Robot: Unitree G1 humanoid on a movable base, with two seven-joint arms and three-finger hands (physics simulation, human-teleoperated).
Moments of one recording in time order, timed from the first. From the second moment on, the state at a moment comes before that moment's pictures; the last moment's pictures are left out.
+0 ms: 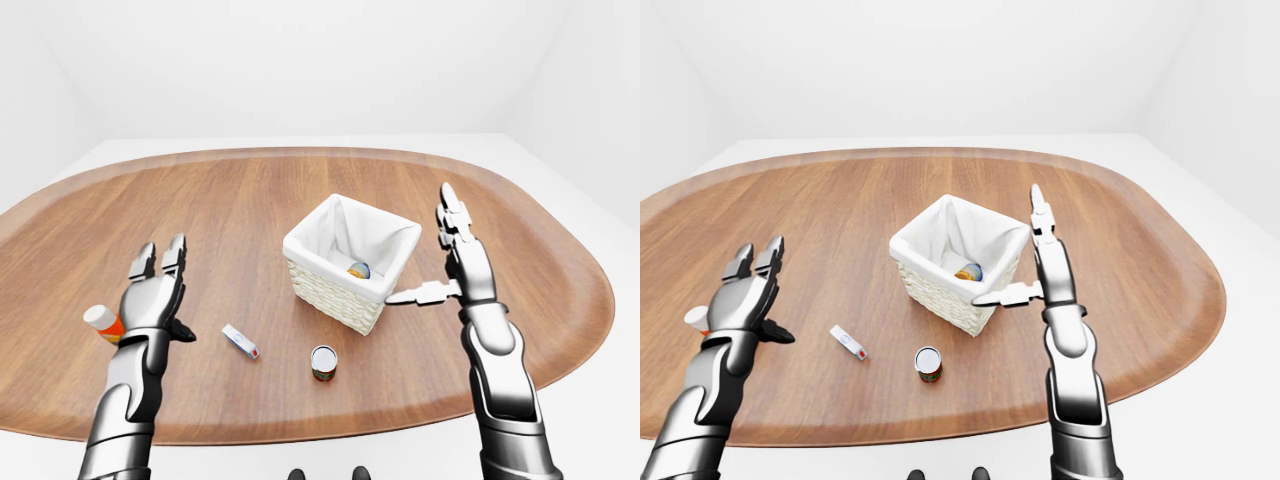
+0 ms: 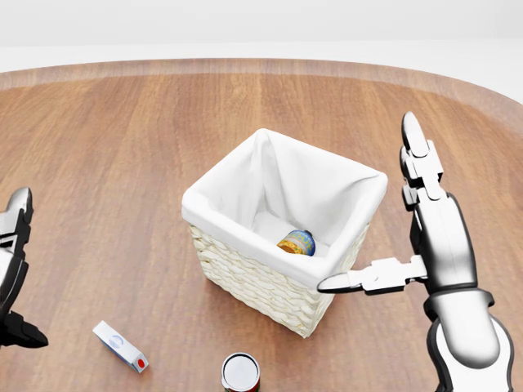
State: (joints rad) left arm -0.14 0.39 0.23 0.23 1.04 -0.09 0.09; right arm -0.13 -0.10 -0.12 -0.27 -0.19 0.09 0.13
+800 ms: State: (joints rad) left arm -0.15 0.30 0.06 0.33 1.30 -0.09 0.21; right arm -0.16 -0.13 -0.20 -0.35 -0.03 0.09 0.11
